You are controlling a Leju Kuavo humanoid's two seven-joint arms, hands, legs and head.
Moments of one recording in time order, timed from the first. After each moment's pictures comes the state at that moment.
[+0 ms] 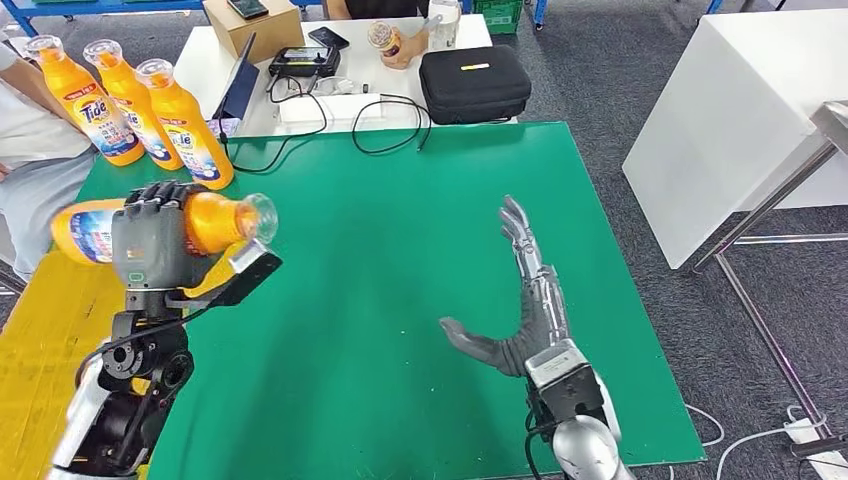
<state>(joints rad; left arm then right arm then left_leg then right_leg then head) -0.31 0.15 -0.13 -1.33 -1.44 0.48 0.02 -0.02 0.02 0.37 -1.75 0.28 -0.17 -0.38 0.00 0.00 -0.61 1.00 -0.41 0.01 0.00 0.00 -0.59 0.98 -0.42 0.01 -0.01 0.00</state>
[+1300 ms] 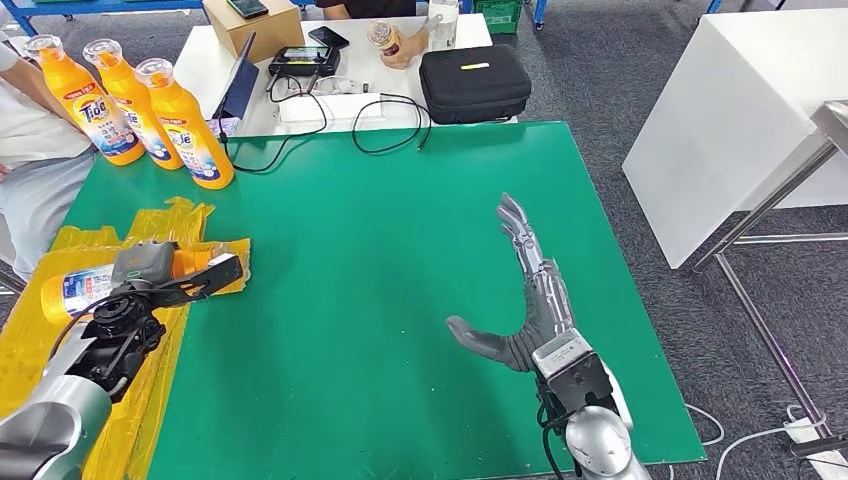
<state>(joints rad) -0.67 0.22 -0.11 -0.40 -1.33 0.22 0.02 -0.03 0.01 0.32 -1.74 0.25 -0.08 -0.36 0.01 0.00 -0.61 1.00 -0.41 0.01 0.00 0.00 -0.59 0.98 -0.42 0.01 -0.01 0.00</state>
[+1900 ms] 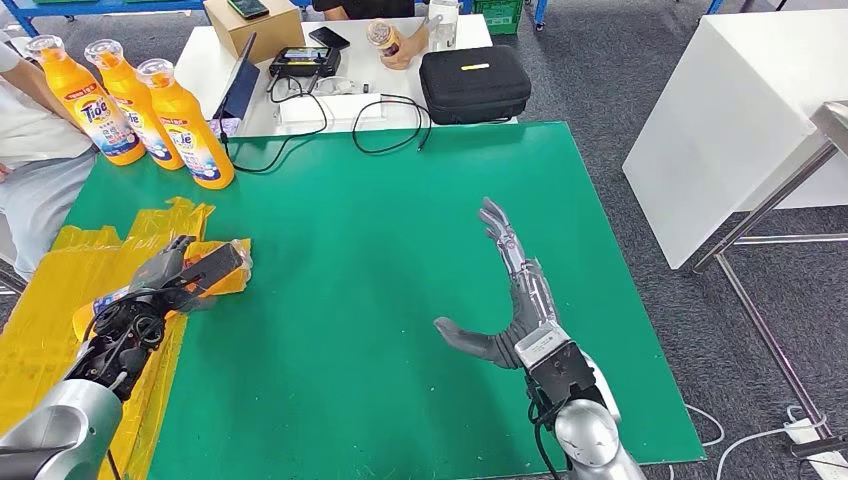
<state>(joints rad) -0.65 0.17 0.08 -0.38 -1.06 0.11 -0.17 -0.06 0.01 0.35 -1.68 0.24 -0.07 -0.36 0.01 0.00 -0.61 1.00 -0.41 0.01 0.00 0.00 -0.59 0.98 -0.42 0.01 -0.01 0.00</state>
